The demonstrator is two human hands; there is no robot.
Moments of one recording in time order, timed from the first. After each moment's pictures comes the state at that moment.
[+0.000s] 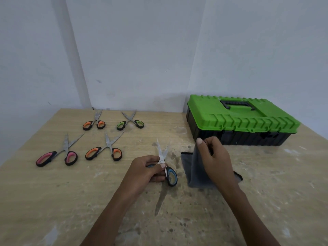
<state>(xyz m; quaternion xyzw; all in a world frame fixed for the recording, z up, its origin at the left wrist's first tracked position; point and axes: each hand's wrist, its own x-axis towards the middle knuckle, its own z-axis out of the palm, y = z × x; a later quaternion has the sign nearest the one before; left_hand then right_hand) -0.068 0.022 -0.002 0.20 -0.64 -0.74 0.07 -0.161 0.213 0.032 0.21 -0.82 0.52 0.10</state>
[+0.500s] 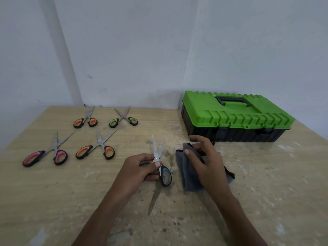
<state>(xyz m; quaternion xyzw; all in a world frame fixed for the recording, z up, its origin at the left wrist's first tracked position) -0.069 0.024 -0.004 0.19 -0.65 -0.74 0.07 -0.153 0.220 0.014 0.26 -0.81 0.52 0.08</state>
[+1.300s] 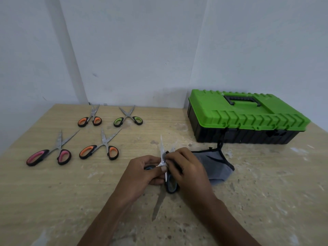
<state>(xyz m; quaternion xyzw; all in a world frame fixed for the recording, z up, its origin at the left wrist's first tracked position) -0.068 0.025 -0.004 0.18 -0.67 -0.72 0.07 -0.146 0.174 -0.013 0.41 -0.81 0.37 0.18</state>
